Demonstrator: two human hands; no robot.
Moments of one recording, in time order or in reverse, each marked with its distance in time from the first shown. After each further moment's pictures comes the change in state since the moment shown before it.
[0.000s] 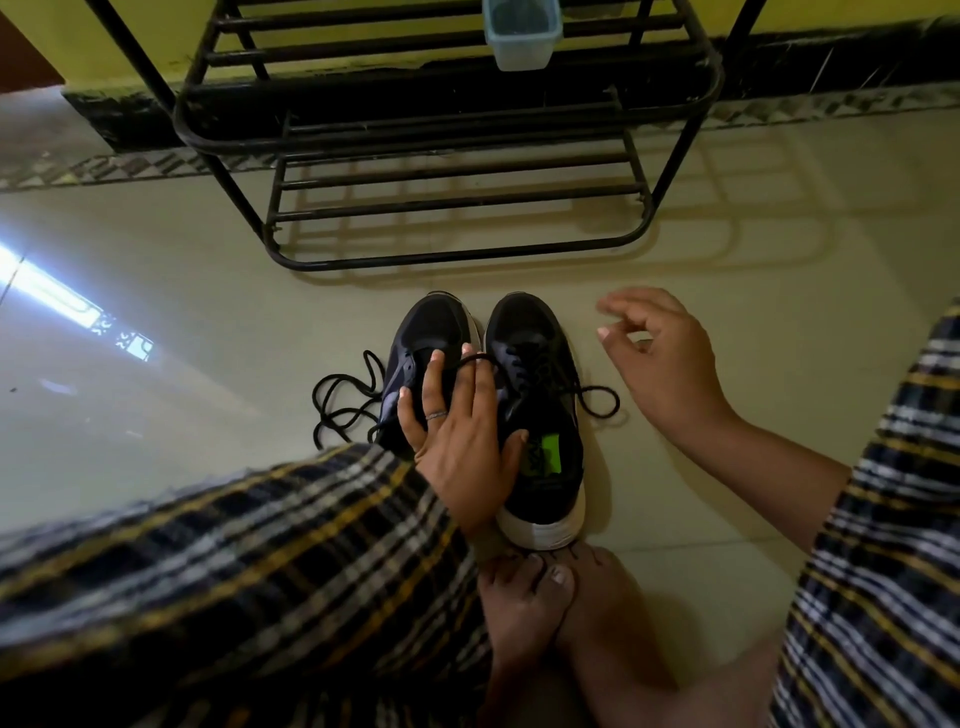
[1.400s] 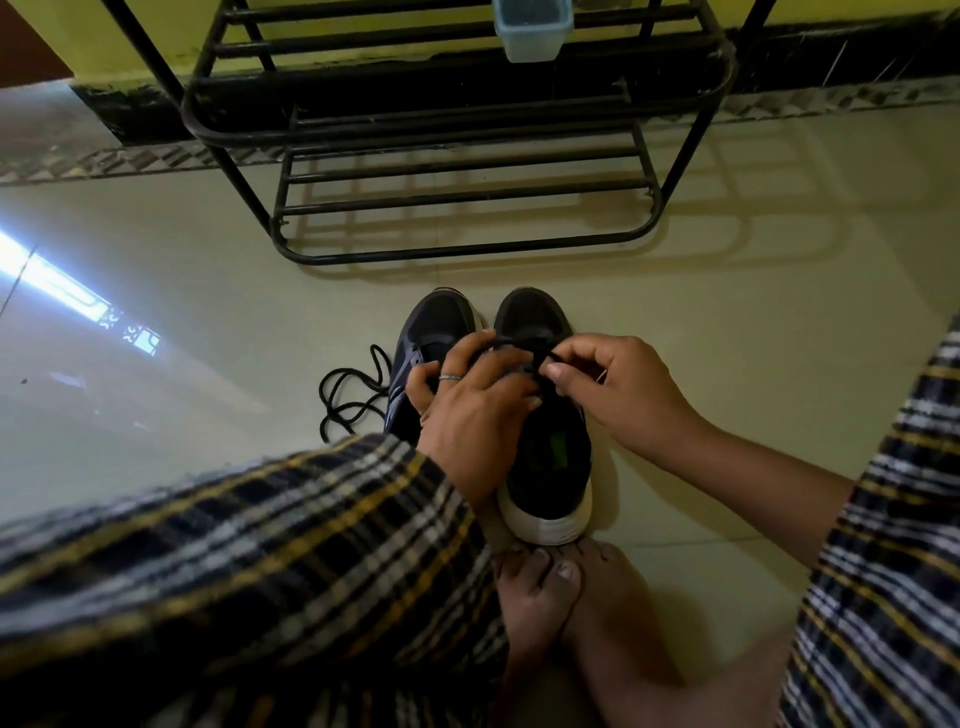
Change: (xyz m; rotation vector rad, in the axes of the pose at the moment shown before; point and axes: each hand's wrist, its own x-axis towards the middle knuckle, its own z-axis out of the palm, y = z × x) left_hand 0.015 -0.012 -0.004 -0.120 0.368 0.368; right_hand -0.019 -0.012 0.015 0.118 -0.359 -0.032
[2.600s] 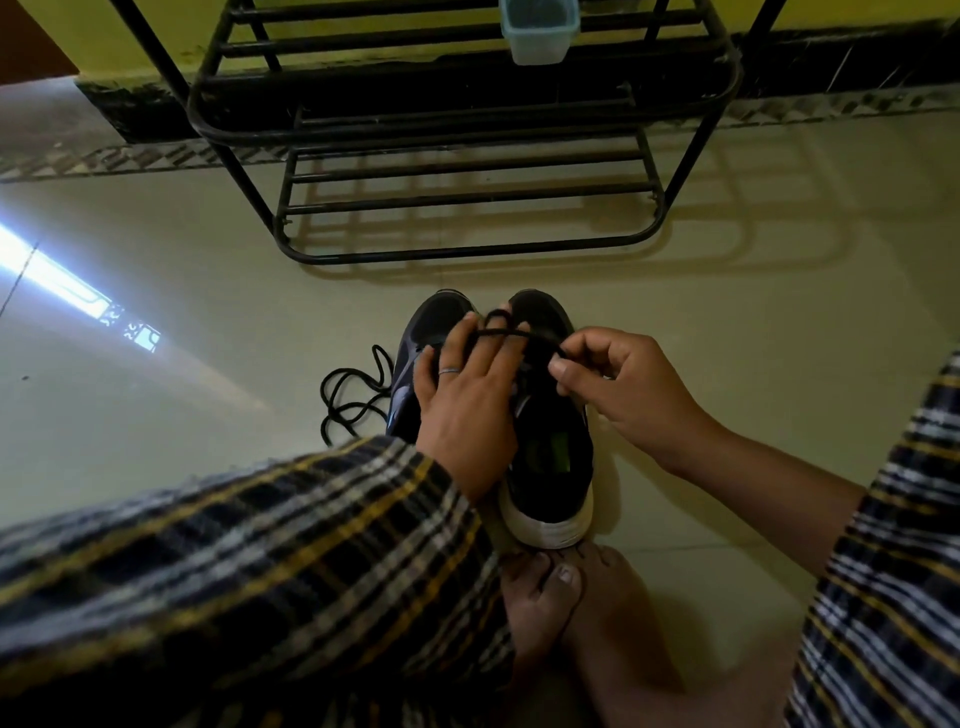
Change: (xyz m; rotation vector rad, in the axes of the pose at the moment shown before) left_hand 0.011 0.007 -0.008 0.104 -0.281 -0.238; right_hand 0.001 -0.002 -0.003 0.230 -0.031 0.070
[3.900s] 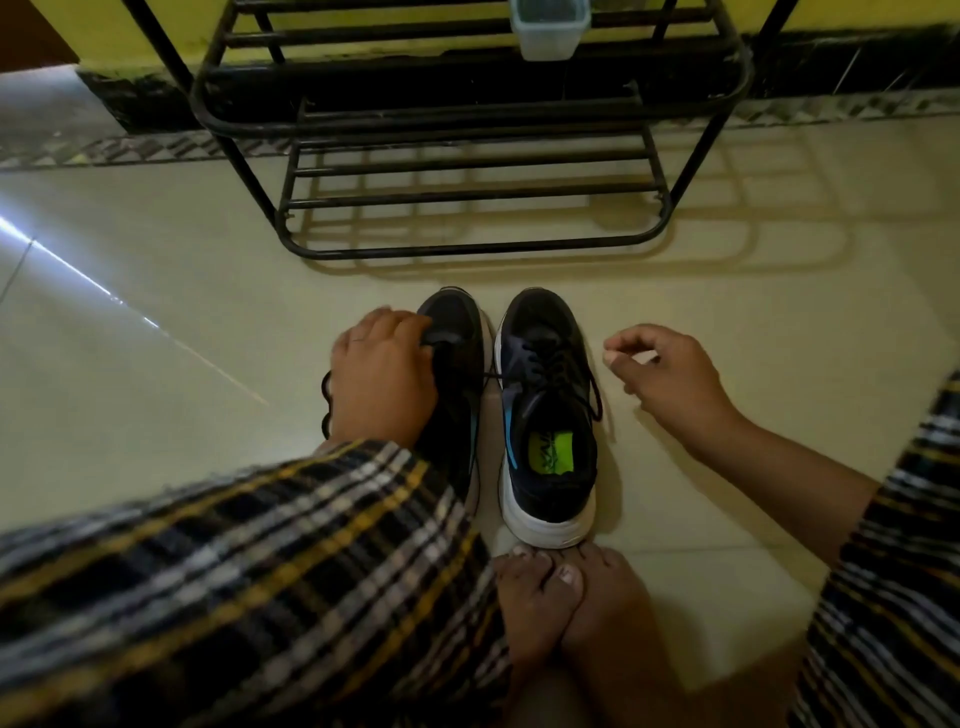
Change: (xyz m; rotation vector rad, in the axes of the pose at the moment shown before) left_hand 0.014 -0.063 -0.019 0.078 0.250 -0.166; right_hand 0.014 0.031 -0.024 -0.311 0.244 0.169
